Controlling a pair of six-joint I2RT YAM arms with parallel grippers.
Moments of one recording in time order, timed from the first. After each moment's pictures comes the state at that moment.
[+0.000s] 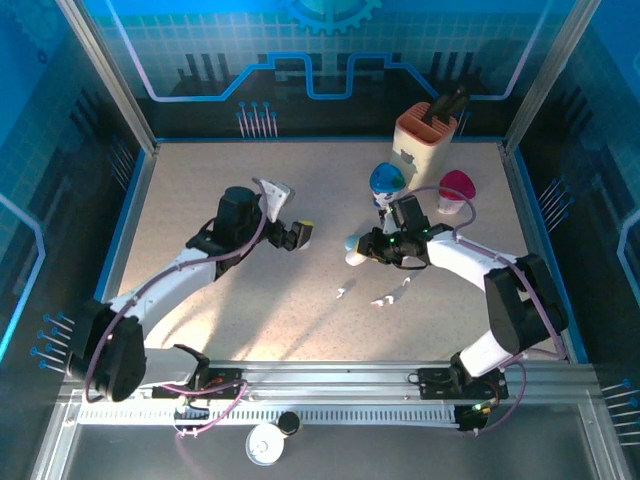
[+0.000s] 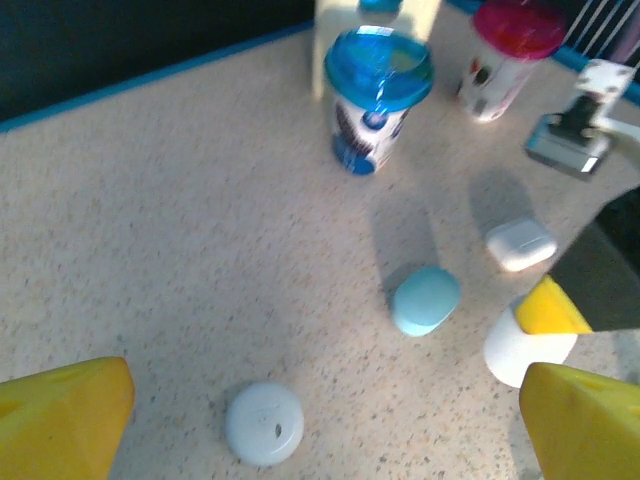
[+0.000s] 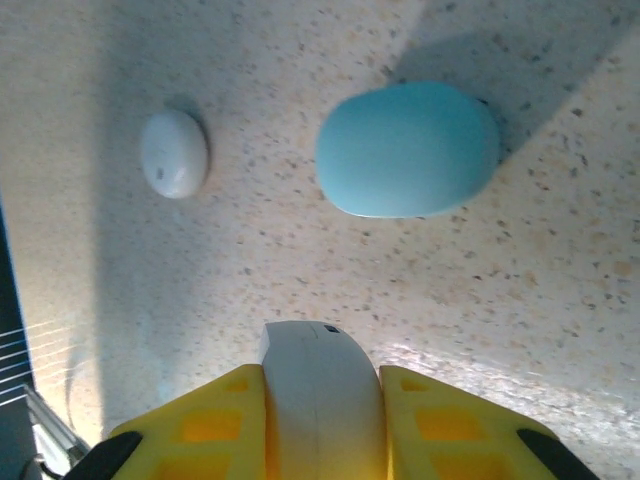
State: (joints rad) left arm -0.39 1.33 0.87 -0.07 0.27 0.02; right arm 0.39 1.56 0.88 -0.30 -0.43 0.69
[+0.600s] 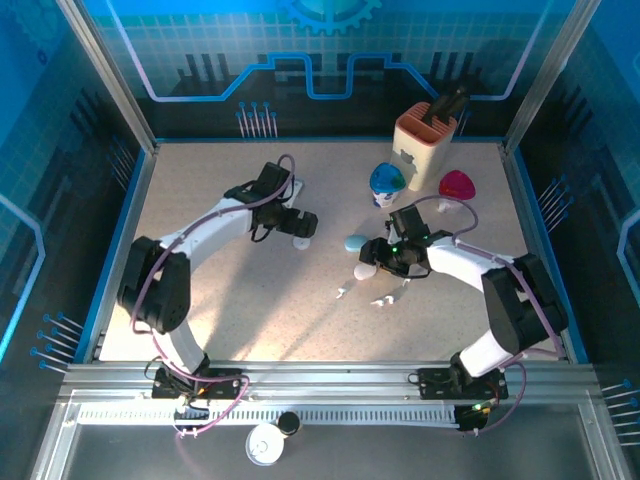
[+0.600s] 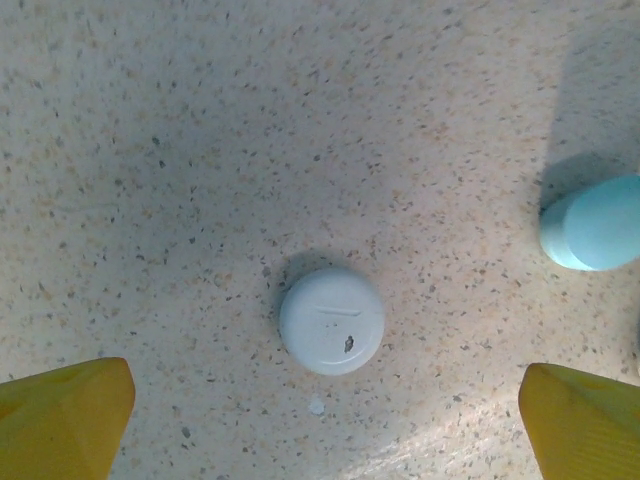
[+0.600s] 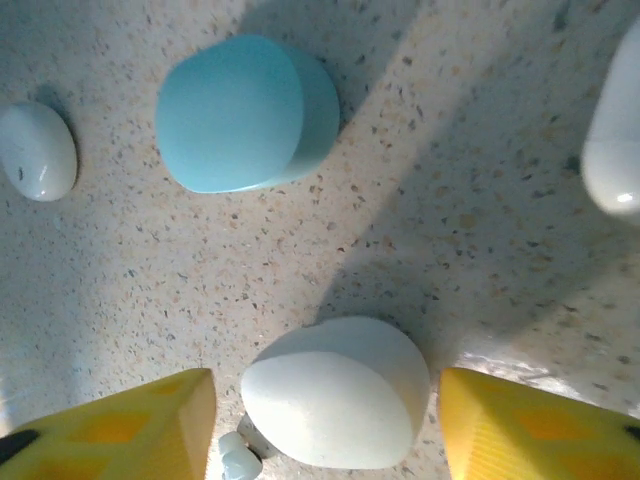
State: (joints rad) left arm -0.42 1.76 1.33 -0.62 0.06 -0.17; right arm 0.39 1.54 0.82 -0.33 -0.31 0.69
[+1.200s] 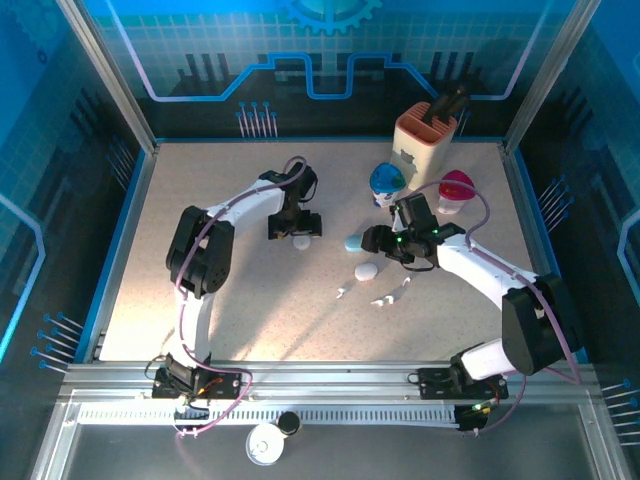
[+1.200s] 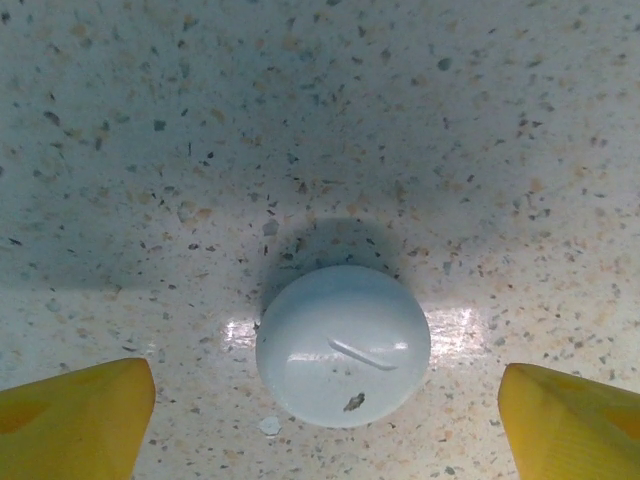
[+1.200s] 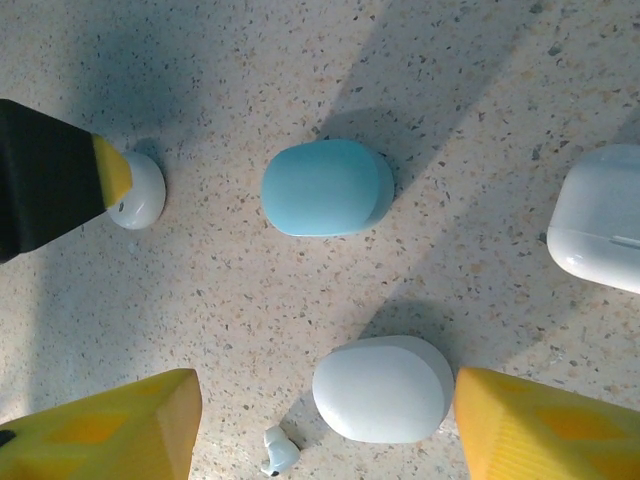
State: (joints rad) left arm -0.44 2.10 1.64 -0.94 0.03 -0.55; right arm 0.39 1.44 0.90 -0.43 -0.25 0.64
